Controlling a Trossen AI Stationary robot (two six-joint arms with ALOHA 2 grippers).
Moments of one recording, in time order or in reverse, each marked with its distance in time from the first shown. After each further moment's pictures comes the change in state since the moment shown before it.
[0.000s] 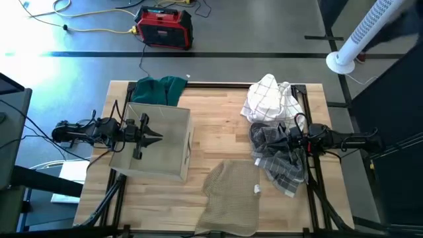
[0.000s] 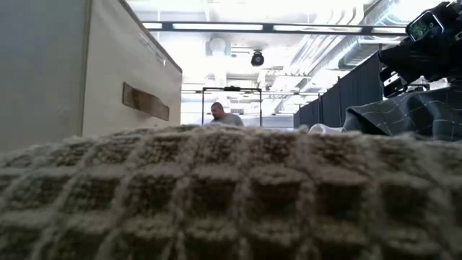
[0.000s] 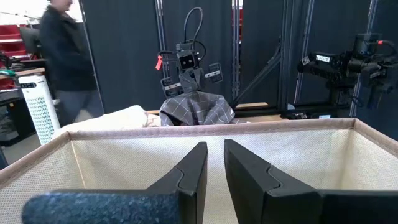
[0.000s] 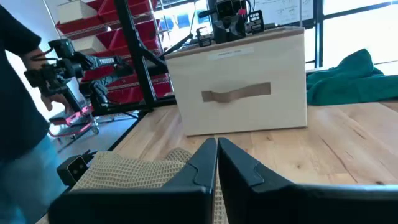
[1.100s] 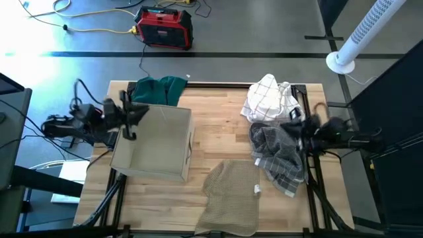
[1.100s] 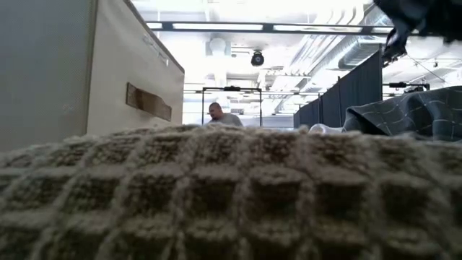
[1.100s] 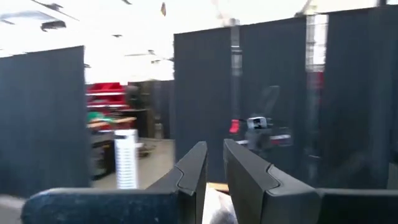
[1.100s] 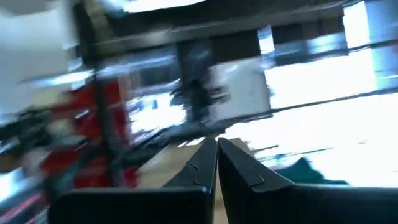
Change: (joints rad) left arm 0.000 0.285 0.420 0.174 -0.374 0.091; right arm -0.003 0.080 0.294 0.032 0.357 -0.056
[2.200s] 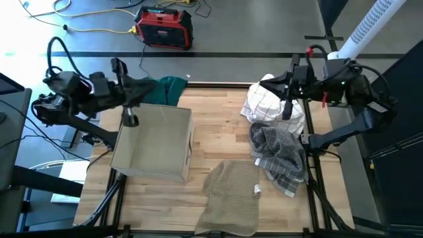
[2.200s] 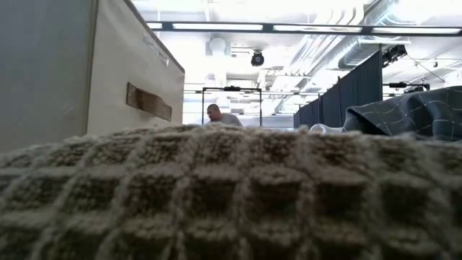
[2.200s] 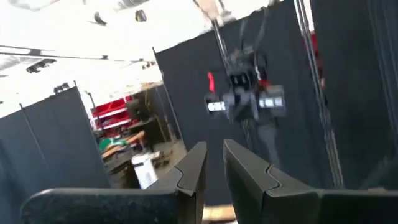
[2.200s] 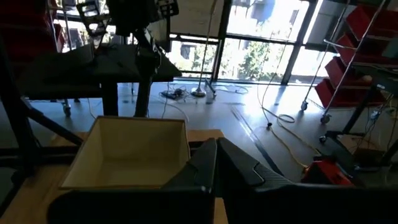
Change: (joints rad) left arm -0.091 0.623 0.882 -0.359 -0.032 0.268; right arm 0.000 1.080 1.510 -0.806 0.036 -0.252
